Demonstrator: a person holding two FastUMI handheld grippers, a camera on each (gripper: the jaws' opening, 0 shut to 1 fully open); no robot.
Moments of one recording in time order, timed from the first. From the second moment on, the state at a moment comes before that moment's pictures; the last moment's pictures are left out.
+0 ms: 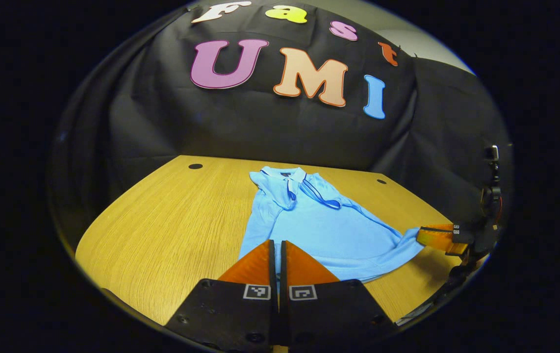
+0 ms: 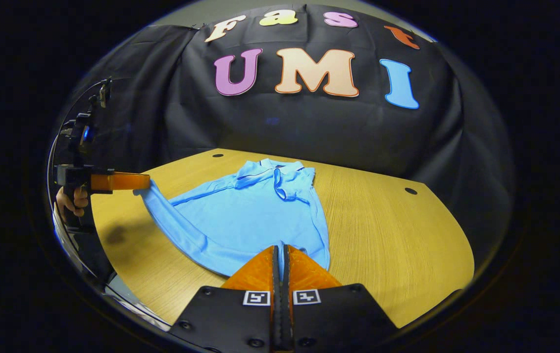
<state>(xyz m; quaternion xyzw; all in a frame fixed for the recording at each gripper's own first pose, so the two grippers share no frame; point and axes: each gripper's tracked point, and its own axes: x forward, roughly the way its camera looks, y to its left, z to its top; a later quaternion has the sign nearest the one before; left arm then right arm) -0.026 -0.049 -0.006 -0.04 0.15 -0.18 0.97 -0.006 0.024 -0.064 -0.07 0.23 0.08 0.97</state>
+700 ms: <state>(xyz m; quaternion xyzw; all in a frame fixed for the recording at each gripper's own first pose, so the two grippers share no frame) 0.100 -0.053 -0.001 -0.01 0.17 -0.14 0.97 0.139 0.022 -0.054 -0.14 0.24 0.03 0.96</state>
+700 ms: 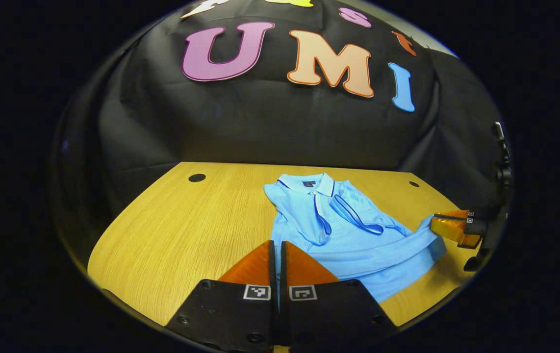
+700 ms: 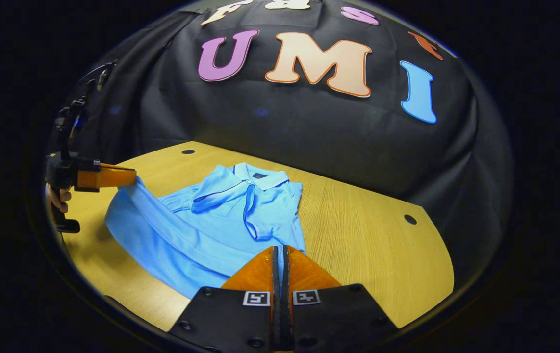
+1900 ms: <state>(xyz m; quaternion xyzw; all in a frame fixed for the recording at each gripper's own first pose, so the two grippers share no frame) 0.302 -0.065 0.010 0.08 0.15 -0.01 0.98 0.336 -0.006 -0.097 -0.18 0.28 -0.07 0.94</state>
